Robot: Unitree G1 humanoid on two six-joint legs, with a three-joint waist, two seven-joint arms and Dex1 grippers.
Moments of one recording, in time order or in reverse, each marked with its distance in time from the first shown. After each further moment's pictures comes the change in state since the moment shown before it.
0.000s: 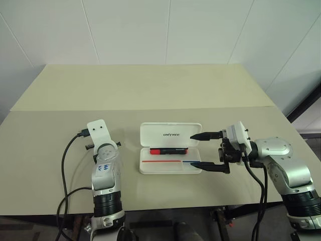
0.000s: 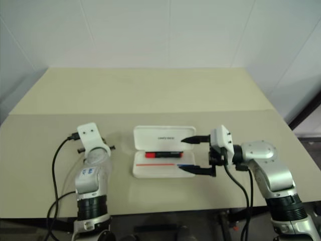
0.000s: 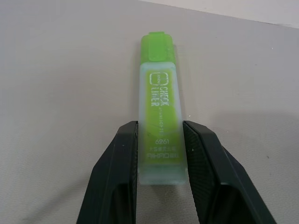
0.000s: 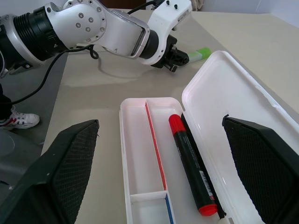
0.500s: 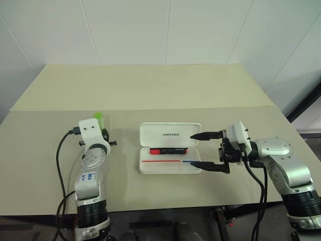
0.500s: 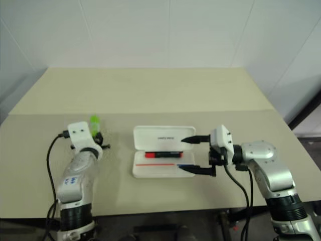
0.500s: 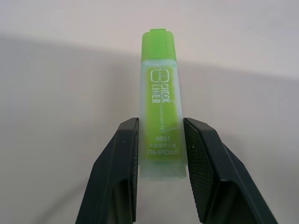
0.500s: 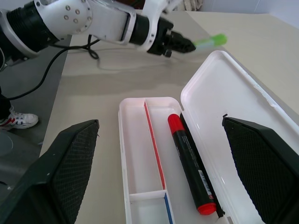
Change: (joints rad) left arm 0.116 0.220 -0.017 -0.123 -0.165 -0.141 -0.394; right arm -0.002 0.004 0.000 0.005 -0.003 -0.009 -0.001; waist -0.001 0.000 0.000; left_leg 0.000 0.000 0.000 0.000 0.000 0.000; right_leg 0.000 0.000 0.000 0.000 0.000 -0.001
